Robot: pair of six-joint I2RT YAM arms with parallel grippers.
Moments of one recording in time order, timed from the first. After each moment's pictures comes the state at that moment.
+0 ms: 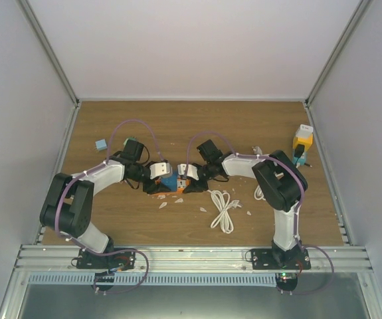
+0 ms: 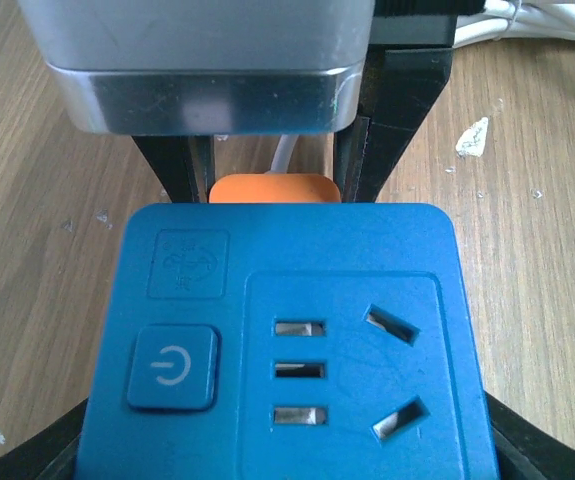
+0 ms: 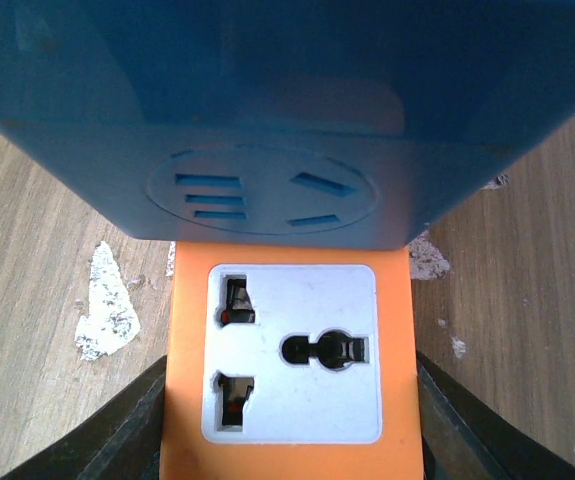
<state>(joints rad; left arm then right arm) -0.28 1.57 0.82 -0.41 0.76 0.98 0.64 1.98 1.13 -0.25 -0.68 -0.90</state>
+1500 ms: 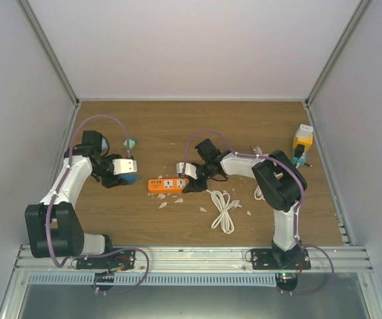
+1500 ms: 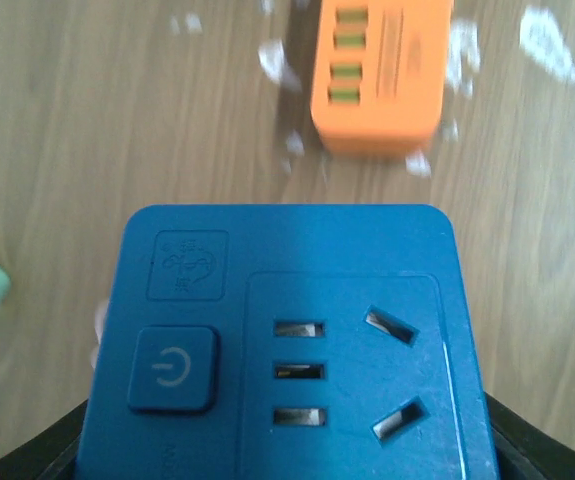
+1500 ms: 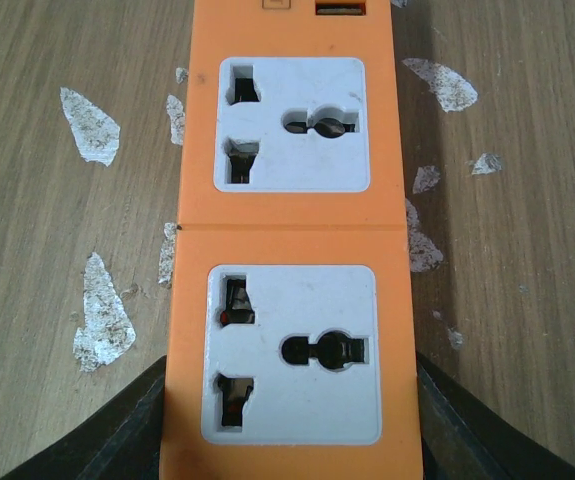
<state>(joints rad) 0.06 1.36 0.98 -0.91 0.46 1.43 0.65 1.98 1.17 -0.30 -0.64 -0.84</state>
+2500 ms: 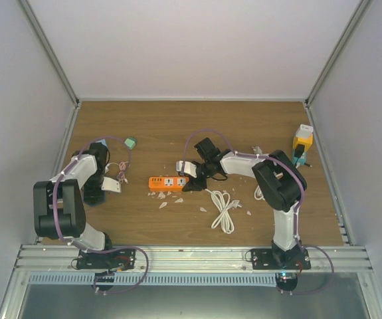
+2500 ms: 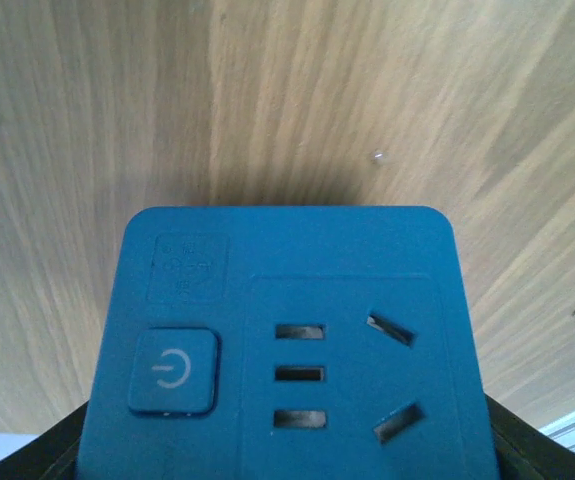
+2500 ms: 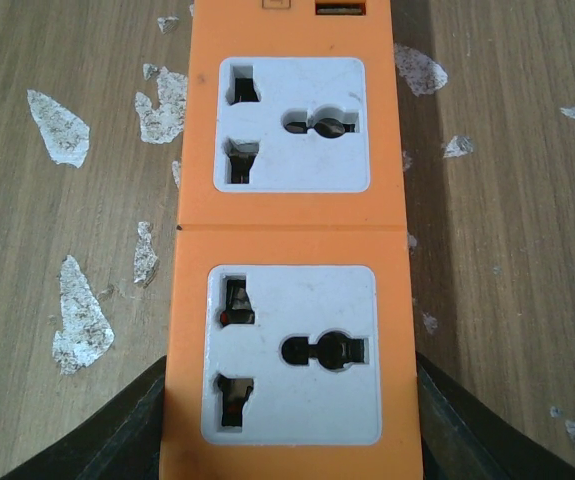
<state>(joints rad) 0.11 1.52 0.89 -0.99 -0.35 1.43 0.65 1.98 1.18 -0.32 -0.60 -0.79</state>
